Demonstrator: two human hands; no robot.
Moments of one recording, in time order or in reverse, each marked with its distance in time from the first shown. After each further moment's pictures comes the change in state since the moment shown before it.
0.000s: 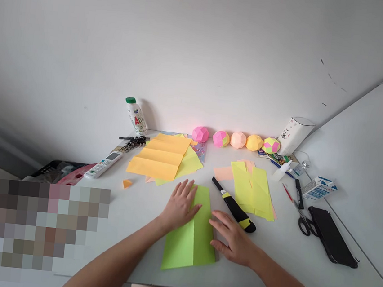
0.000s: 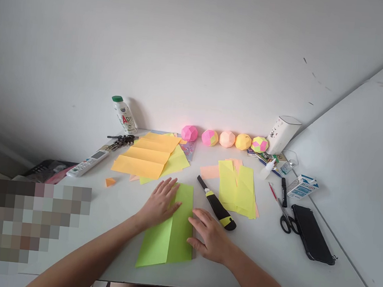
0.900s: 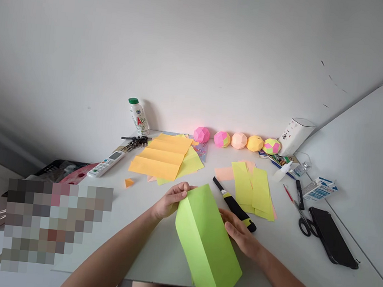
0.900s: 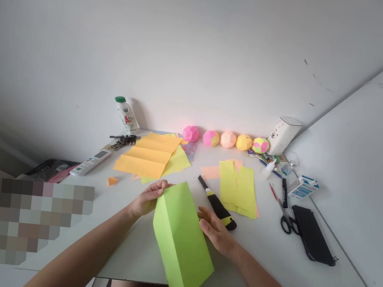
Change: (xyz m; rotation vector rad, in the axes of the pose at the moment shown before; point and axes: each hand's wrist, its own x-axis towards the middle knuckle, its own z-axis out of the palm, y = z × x) left_hand 0.015 -0.007 -0.037 -1.821 -0.167 -0.262; right_hand -0.003 0.003 -0.006 1.160 -0.033 0.466
